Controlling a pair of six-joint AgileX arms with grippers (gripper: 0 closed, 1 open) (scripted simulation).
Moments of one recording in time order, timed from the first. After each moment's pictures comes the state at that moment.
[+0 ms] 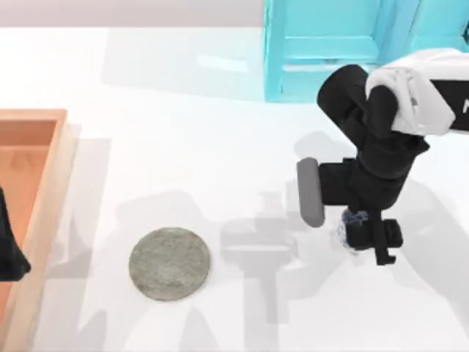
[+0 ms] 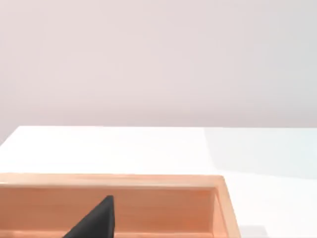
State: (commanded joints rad) left arm 0.00 0.00 0.00 0.00 0.00 0.00; right arm 0.51 1.98 1.32 -0.91 0.00 -1.05
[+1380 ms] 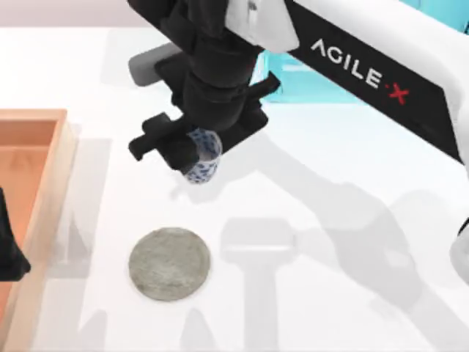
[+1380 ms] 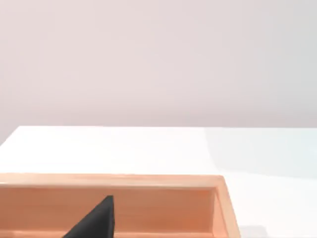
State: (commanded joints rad) left arm 0.00 0.00 0.00 0.00 0.00 0.00; right arm 0.82 2.35 2.41 -1.44 -0.05 0.19
